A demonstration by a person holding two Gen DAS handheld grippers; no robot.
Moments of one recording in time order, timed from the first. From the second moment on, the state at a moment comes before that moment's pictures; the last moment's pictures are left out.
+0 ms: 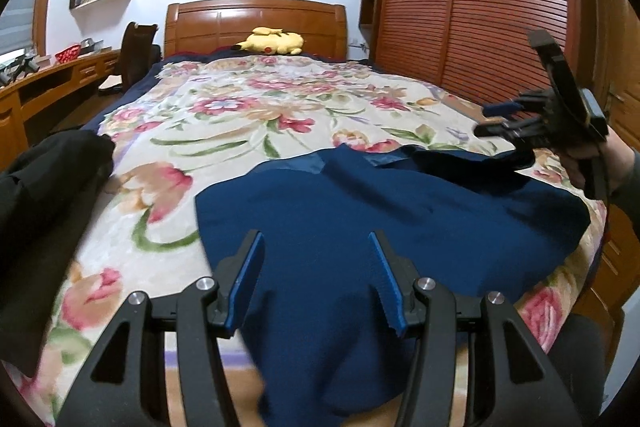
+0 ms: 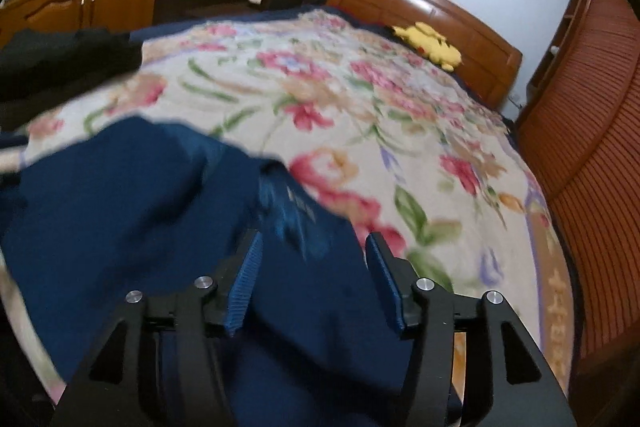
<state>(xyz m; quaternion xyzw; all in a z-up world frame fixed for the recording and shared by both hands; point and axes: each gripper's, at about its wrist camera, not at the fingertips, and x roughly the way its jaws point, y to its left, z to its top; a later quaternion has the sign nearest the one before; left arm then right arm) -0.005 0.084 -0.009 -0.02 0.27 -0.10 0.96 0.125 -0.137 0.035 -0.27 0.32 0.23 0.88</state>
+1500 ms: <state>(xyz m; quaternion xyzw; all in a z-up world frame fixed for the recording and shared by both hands) 0.015 0.040 -0.028 0.01 0.30 -0.10 0.95 0.166 -0.234 0.026 -0.18 0.37 0.13 0.90</state>
